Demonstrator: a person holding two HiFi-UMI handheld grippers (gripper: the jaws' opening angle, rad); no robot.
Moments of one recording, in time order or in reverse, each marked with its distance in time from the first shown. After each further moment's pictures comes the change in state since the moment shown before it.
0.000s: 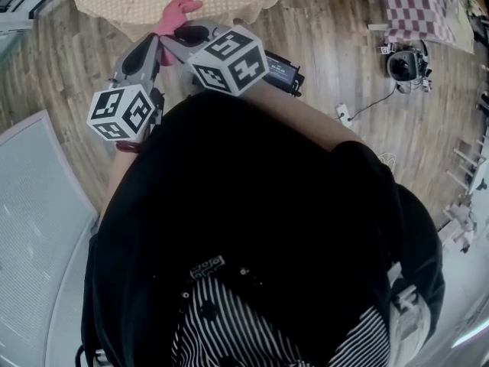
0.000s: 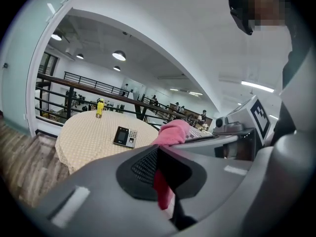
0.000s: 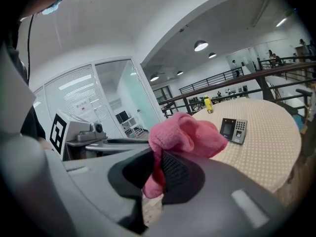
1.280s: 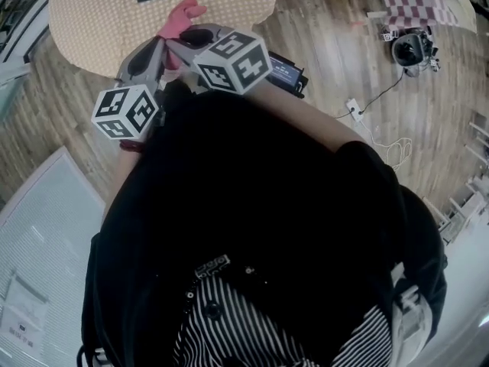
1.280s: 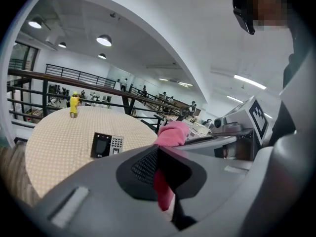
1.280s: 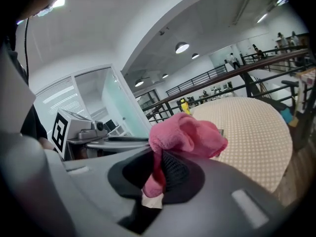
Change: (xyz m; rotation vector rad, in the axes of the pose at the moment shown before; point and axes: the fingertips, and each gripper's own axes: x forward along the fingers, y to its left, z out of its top) left arm 0.172 0.021 0.061 0.050 0.120 -0.141; right arm 0.016 -0.163 0.070 0.126 -0.035 -0.094
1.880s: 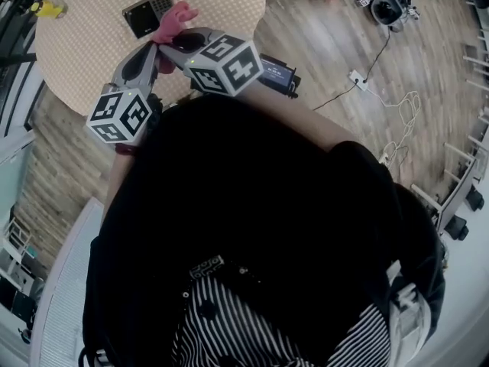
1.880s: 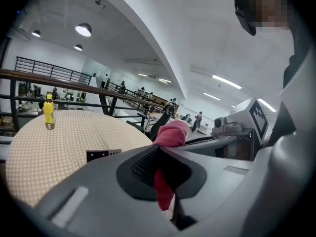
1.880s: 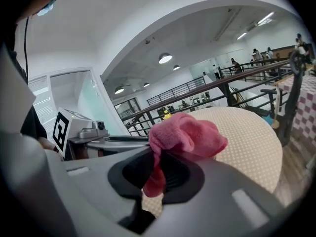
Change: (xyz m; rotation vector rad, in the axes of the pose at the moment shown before) left arm 0.031 0.071 0.059 0.101 0.059 -0.281; right arm 0.063 -0.022 0.067 0.074 -0.118 -0.259
